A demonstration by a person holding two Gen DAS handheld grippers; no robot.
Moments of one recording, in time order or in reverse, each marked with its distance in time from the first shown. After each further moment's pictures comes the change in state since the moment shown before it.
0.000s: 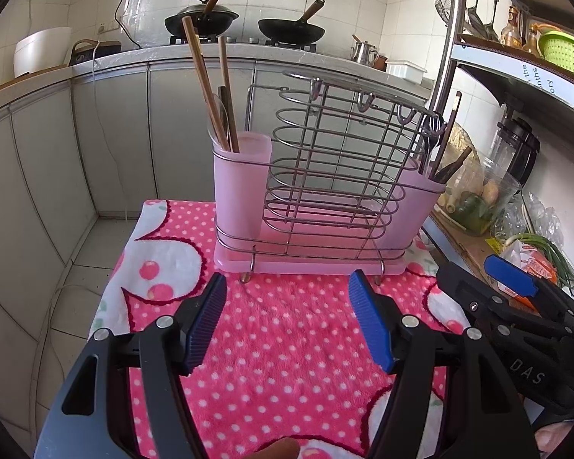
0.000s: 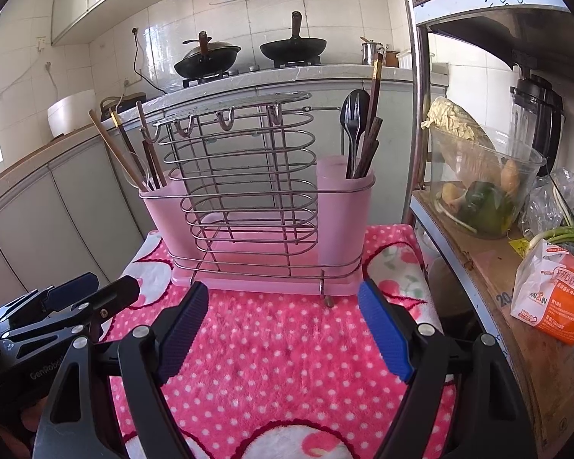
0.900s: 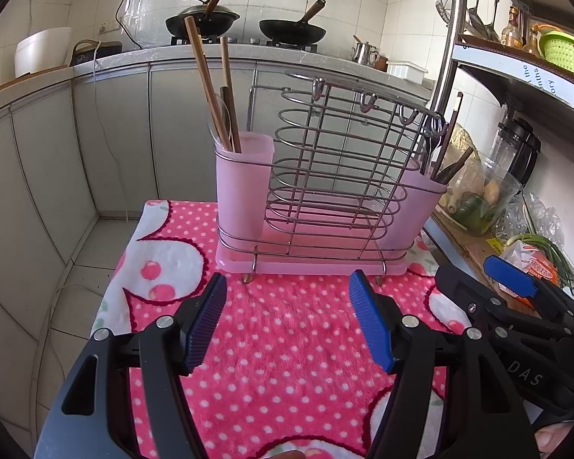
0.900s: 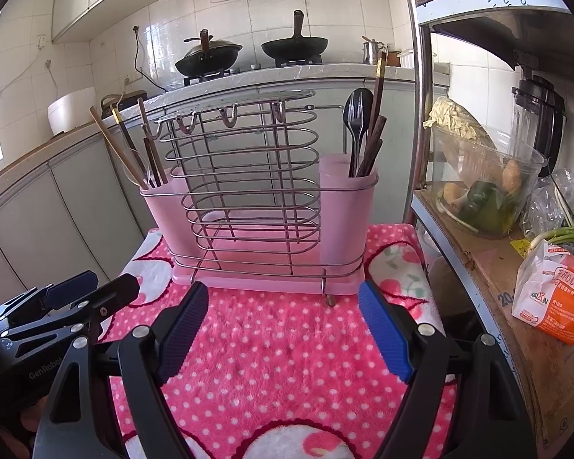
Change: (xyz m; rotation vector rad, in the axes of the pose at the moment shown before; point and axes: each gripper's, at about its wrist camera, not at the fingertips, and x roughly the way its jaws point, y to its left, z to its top) left arm 0.001 0.004 -0.001 0.002 -0.002 -0.001; right arm 0.003 0.000 -0.002 -0.004 0.005 0.001
